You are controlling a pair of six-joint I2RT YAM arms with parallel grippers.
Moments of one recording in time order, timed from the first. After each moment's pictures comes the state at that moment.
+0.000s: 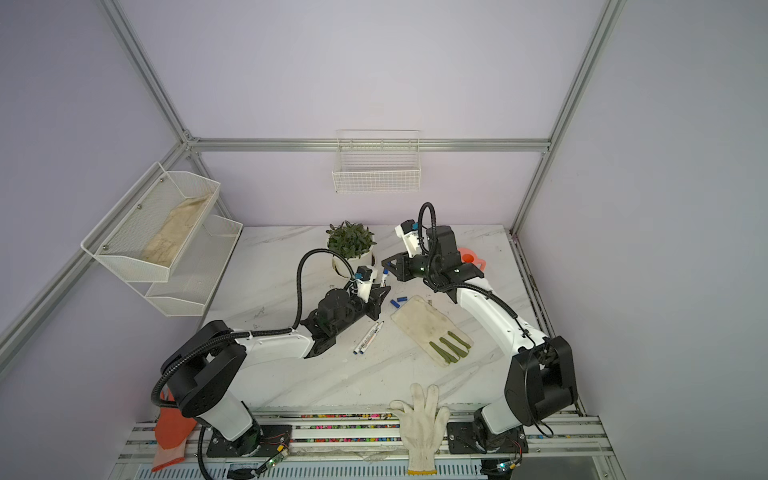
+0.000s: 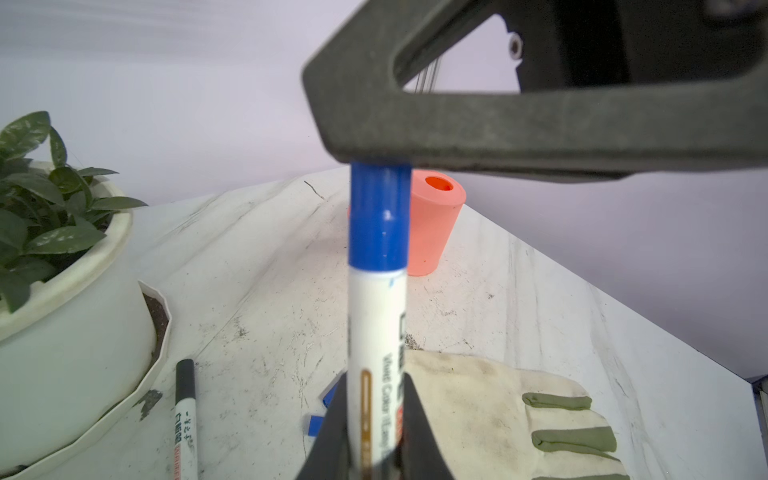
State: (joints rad) left arm -0.77 1.65 0.83 0.71 -0.05 -0.19; right arm 0.40 1.50 1.26 -0.26 -0.63 0.26
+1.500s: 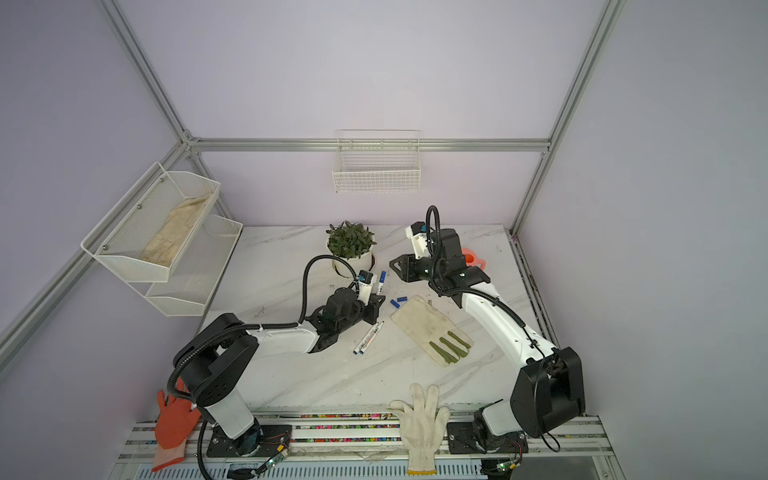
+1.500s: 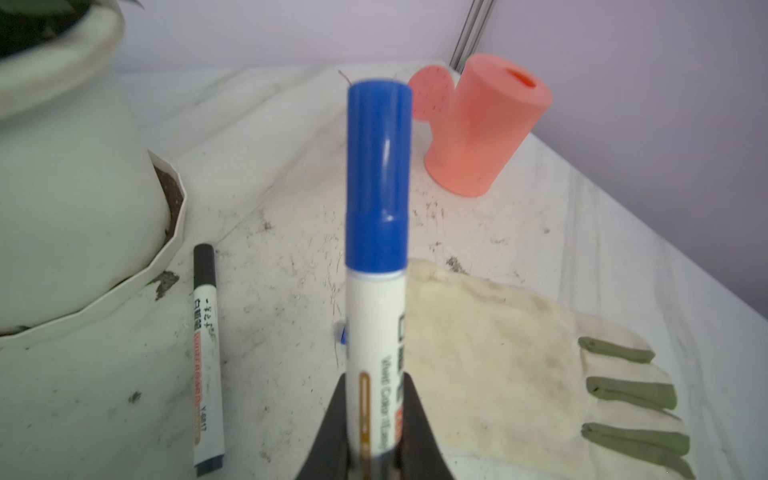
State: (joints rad) left arm -0.73 1.76 0.89 0.43 -0.03 -0.25; right arm 0.40 1.44 1.22 -0.31 -0.47 0.33
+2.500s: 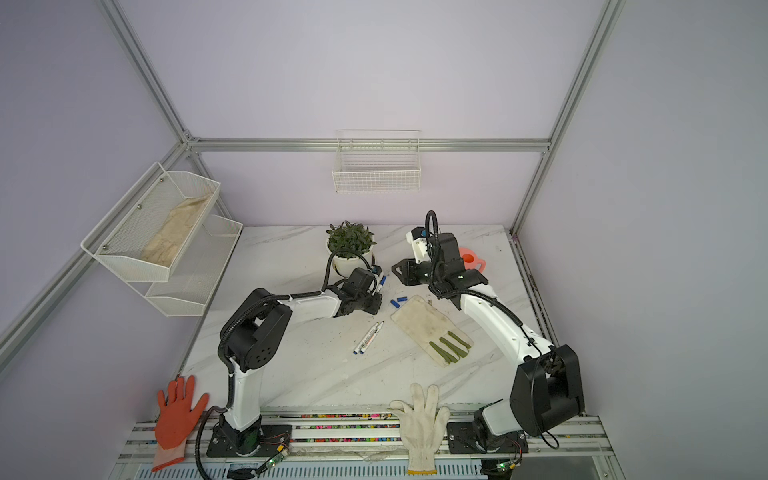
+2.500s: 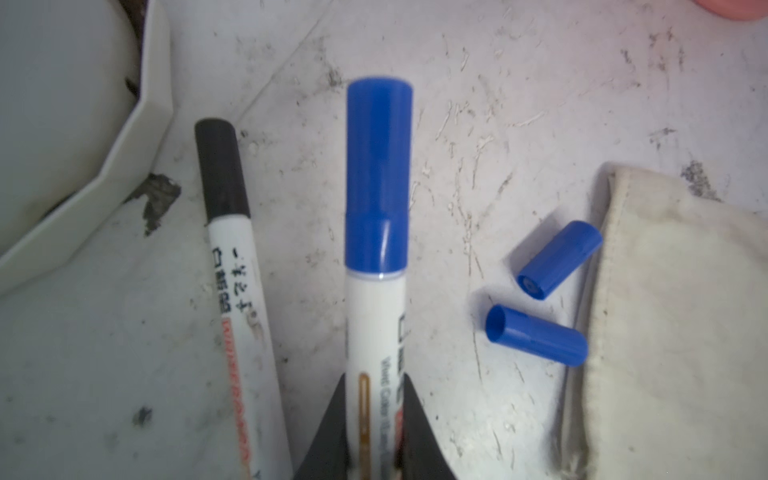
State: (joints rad) left arm -0.65 2.06 1.32 -0.14 -0.04 -0.21; right arm 0.39 1.44 1.19 -0.31 -0.44 0.33
